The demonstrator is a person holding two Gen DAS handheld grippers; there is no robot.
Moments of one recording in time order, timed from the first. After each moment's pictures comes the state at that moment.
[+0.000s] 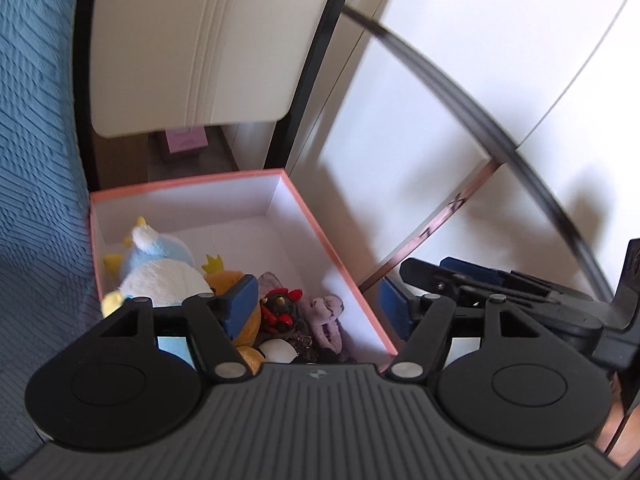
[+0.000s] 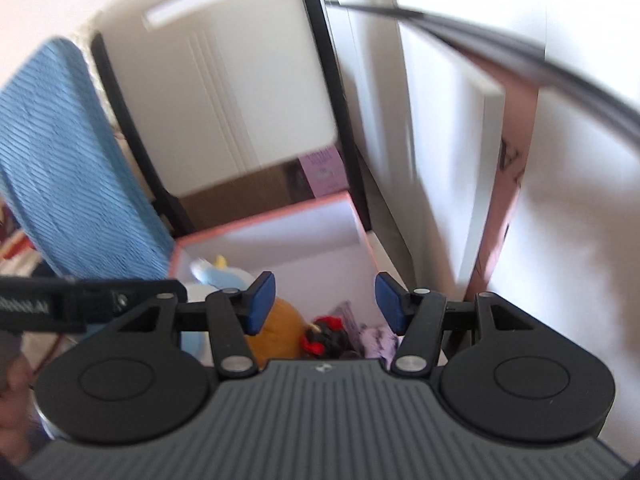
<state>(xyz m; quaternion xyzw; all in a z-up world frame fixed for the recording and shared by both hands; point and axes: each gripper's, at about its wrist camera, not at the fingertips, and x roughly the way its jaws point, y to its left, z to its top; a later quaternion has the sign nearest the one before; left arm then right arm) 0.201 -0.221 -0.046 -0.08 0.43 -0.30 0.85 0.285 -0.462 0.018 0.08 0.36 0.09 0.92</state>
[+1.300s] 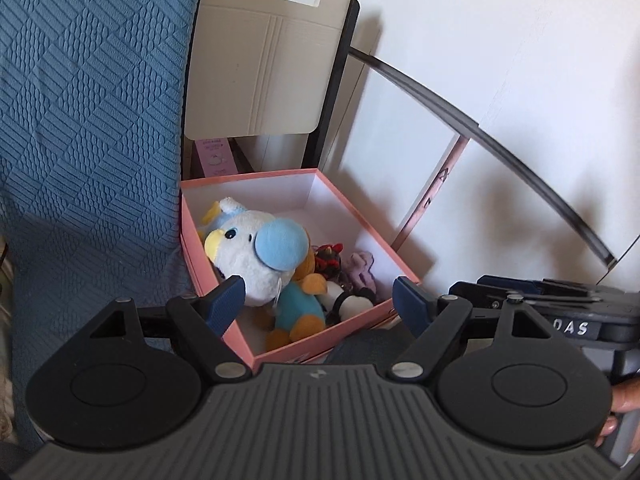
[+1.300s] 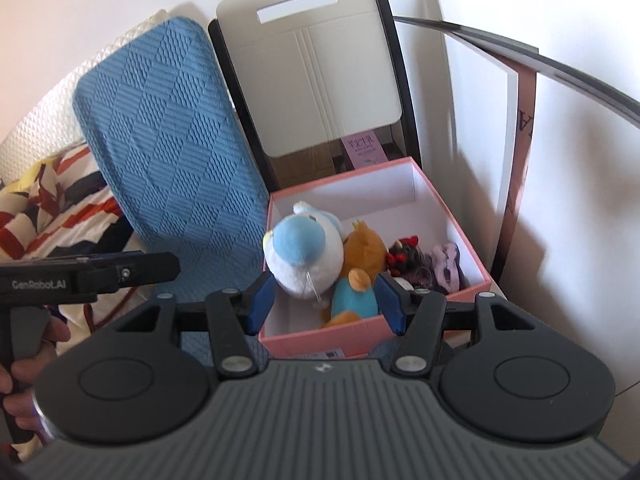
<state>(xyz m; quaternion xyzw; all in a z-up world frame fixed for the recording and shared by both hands) 0.052 -0.077 -0.028 -0.04 0.36 -0.29 0.89 0.124 -0.401 0.033 0.09 0.35 0.13 0.92</state>
